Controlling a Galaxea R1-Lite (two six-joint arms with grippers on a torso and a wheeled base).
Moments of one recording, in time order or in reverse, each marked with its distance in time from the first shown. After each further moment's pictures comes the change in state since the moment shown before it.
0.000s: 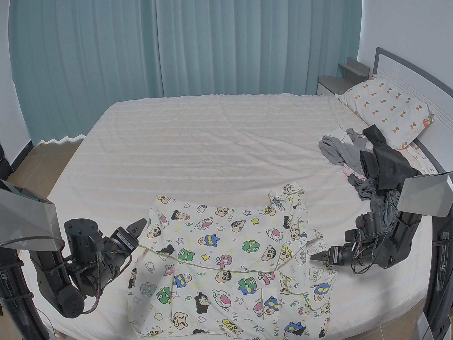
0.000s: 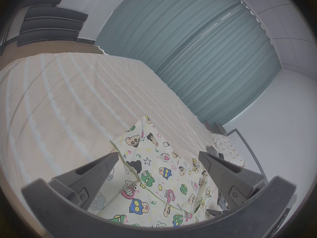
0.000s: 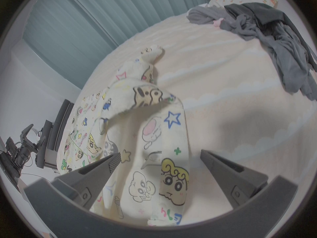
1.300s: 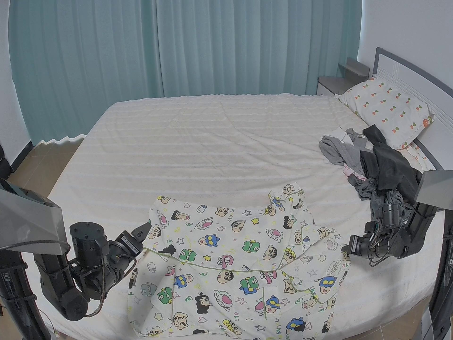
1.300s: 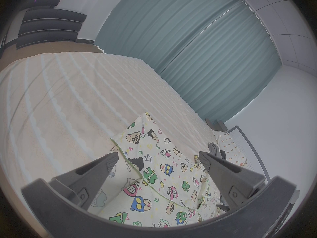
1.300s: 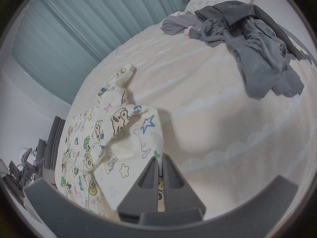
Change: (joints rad) left arm -0.036 0.016 0.003 0.000 0.027 0.003; right arm -0.179 -0.059 -0.004 0.018 -0.009 0.017
